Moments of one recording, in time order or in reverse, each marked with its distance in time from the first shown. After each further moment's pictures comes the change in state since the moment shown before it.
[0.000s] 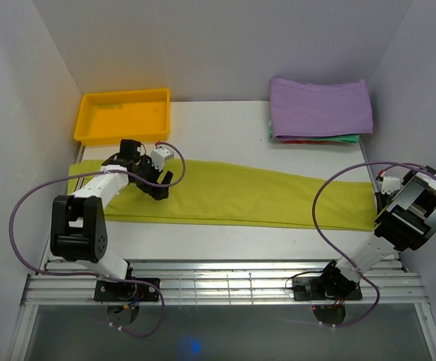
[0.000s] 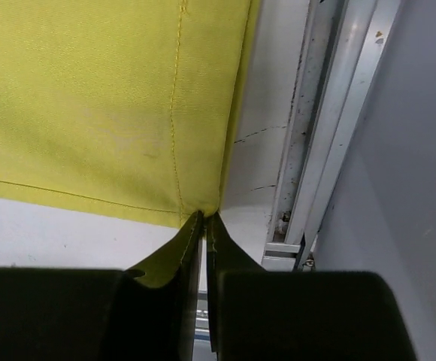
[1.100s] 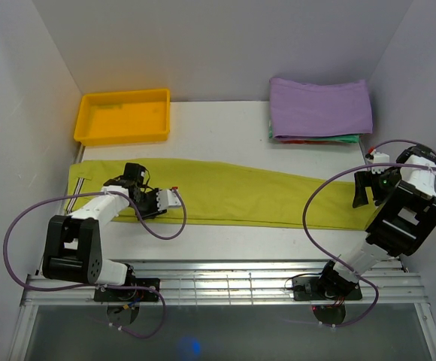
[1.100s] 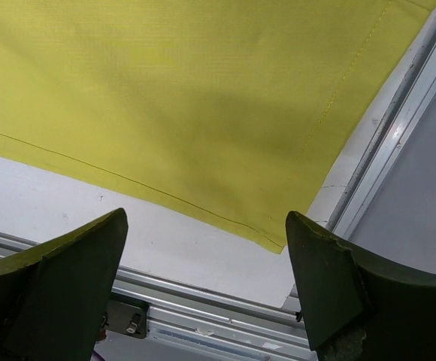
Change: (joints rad) left arm -0.056 -0.224 -0.235 -0.198 -0.015 0.799; right arm 0.146 -0.107 0.124 -0.157 -0.187 -0.004
